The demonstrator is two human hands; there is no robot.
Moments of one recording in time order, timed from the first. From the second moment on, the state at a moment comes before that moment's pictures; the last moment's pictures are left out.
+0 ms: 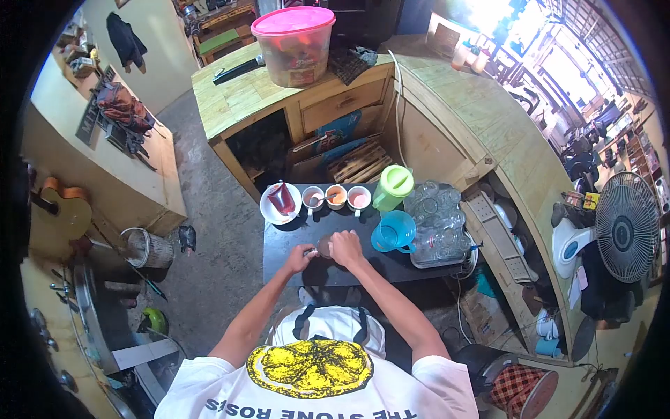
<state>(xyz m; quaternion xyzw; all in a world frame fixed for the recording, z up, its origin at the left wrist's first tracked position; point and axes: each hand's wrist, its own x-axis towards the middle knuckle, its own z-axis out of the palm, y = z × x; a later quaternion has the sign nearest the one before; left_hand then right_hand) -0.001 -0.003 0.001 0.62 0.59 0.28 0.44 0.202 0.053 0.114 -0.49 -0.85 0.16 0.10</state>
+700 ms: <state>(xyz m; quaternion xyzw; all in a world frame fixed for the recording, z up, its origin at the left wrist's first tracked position) -0.003 -0.001 -0.007 0.62 0.59 0.28 0.44 0.217 0.061 0.118 -0.43 -0.87 0.18 0.14</state>
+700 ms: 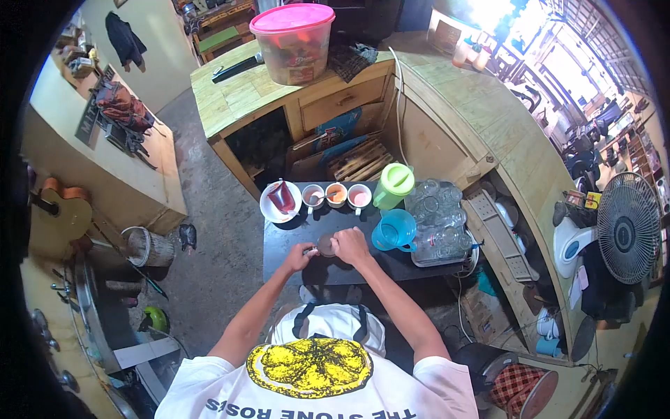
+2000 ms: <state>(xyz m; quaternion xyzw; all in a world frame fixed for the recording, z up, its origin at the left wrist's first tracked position) -0.002 -0.001 -0.003 0.62 0.57 0.29 0.45 0.219 0.057 0.111 -0.50 -0.84 0.17 0.13</state>
